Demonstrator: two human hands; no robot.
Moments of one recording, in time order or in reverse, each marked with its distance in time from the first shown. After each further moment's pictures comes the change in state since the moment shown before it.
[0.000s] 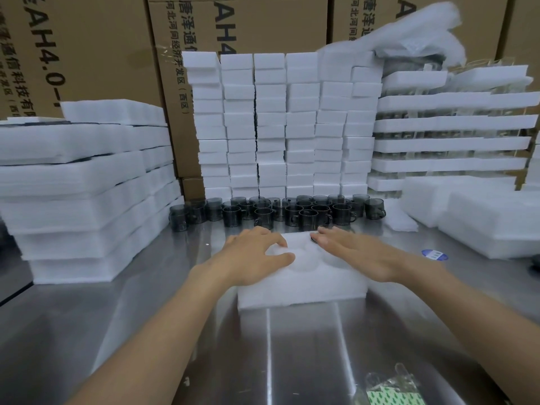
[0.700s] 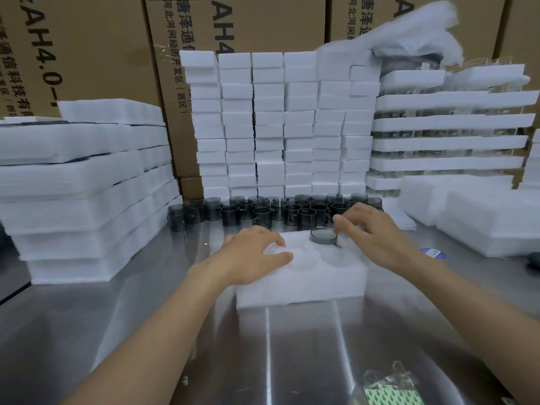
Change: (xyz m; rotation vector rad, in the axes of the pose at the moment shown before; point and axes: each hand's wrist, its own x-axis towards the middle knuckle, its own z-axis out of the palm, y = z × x) left_hand -0.001 -0.002 -0.001 -0.029 -0.017 -0.008; right_hand 0.001 0.013 -0.012 0.020 0.507 -0.060
